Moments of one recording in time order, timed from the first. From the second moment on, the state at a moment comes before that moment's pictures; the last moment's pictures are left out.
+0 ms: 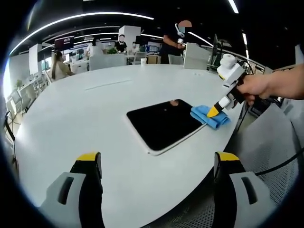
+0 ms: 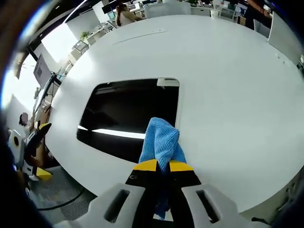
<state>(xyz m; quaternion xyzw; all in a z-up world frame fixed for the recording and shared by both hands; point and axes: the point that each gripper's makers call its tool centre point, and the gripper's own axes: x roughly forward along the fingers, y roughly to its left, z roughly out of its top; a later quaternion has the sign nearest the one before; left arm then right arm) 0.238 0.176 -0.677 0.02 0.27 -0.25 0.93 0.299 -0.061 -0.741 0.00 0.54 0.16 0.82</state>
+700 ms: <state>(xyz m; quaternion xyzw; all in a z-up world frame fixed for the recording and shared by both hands) 0.240 0.178 -0.677 0.01 0.27 -0.24 0.93 0.318 -0.061 -0.741 -0.01 0.54 0.14 0.83</state>
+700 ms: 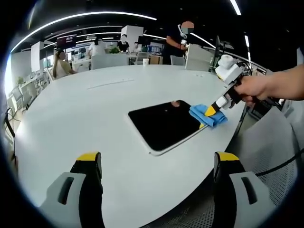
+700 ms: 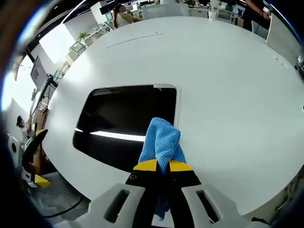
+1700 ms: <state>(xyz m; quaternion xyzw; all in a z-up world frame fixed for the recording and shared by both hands) 0.240 0.177 -0.677 0.01 0.26 -0.25 0.93 0.389 -0.055 -0.743 -0.03 0.54 0.13 0.83</state>
